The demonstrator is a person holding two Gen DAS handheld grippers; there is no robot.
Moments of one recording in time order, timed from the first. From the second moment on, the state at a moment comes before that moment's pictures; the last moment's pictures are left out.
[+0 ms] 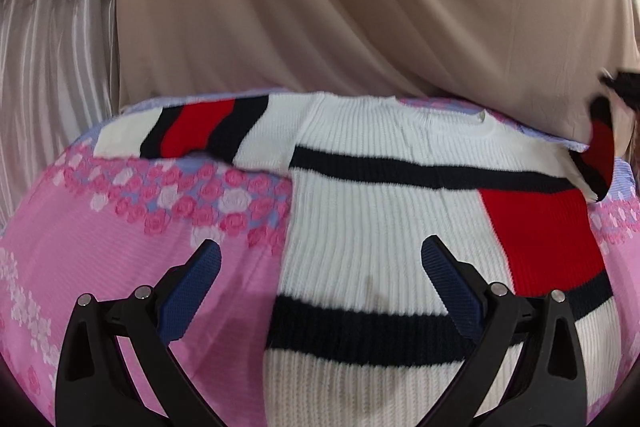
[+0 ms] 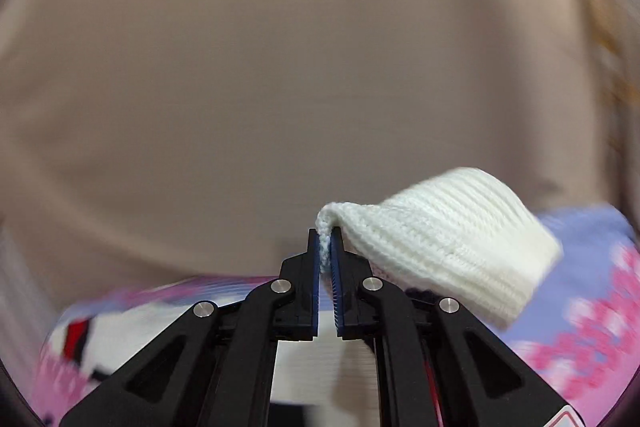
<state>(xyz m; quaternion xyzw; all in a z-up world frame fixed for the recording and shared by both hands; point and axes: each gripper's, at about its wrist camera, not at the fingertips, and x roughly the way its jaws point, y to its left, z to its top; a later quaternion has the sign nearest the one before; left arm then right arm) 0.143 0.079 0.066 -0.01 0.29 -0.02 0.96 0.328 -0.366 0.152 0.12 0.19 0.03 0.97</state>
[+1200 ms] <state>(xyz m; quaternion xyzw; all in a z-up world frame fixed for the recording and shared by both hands) 0.339 0.050 0.092 -0.09 0.30 -0.07 0.95 0.294 -0.354 0.058 0.16 0.25 0.01 0.96</state>
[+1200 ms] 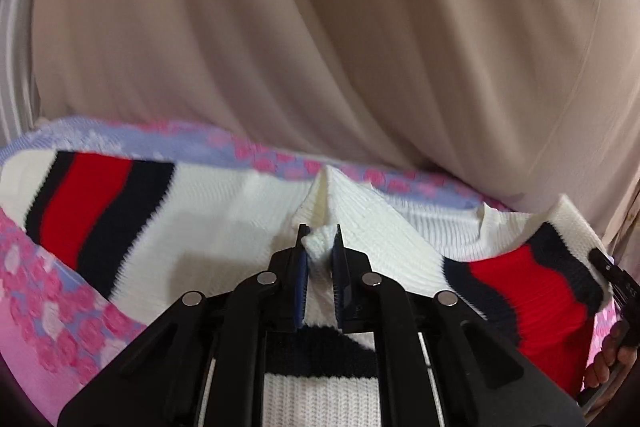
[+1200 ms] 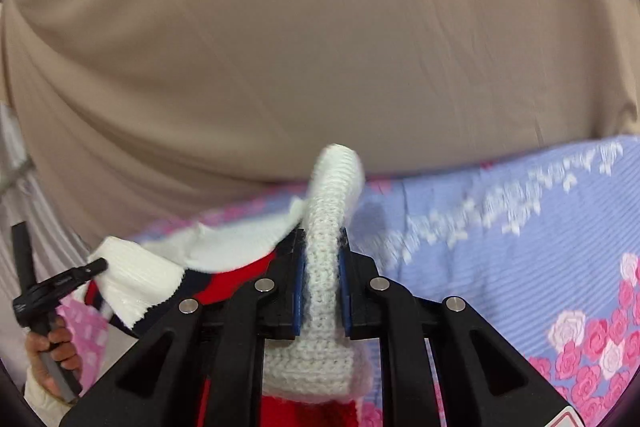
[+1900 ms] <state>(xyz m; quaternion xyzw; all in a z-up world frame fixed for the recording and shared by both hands) 0.348 0.031 0.010 -0.05 0.38 -0.06 0.92 0.267 -0.334 0.015 0.00 0.37 -0.04 0.93</state>
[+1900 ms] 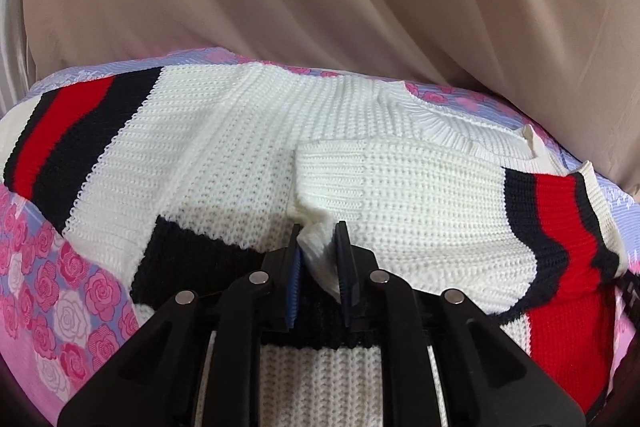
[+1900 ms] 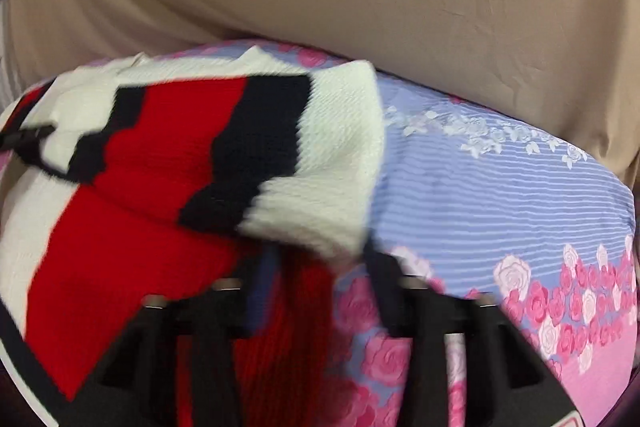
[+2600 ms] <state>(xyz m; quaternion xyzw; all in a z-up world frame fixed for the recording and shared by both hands) 0.352 0.032 0.007 -0.05 0.38 -0.06 0.92 0.318 -0.341 0.037 0.08 0.38 0.00 0.92</state>
